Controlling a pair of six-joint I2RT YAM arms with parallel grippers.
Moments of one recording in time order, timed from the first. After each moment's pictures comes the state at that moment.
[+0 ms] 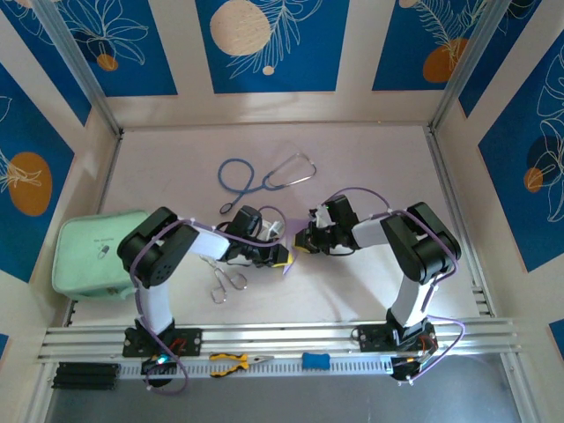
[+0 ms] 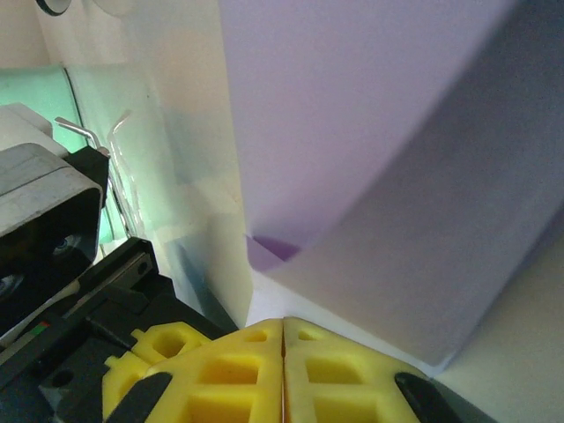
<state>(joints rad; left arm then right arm) -0.67 1.88 0.74 0.28 0.82 -0.78 0.44 1.79 0.68 0.17 -0.75 0.79</state>
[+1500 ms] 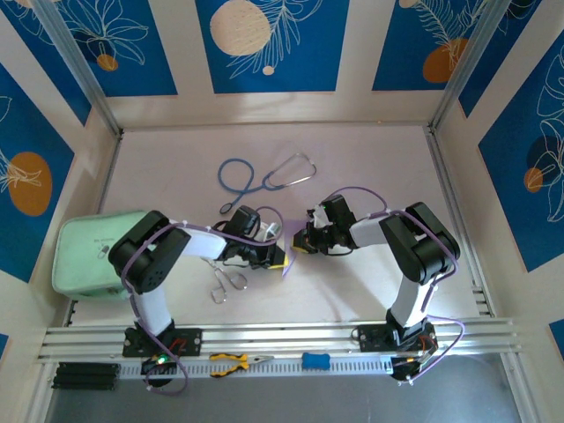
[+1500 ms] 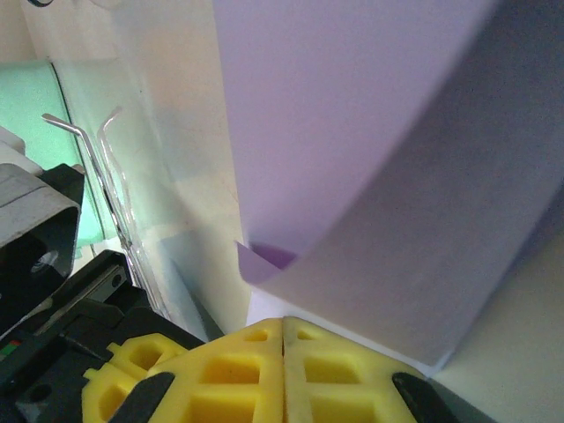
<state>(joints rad) -0.68 1.81 0.74 0.15 0.79 -0.75 0.46 1.79 0.69 0.13 -0.73 0.79</state>
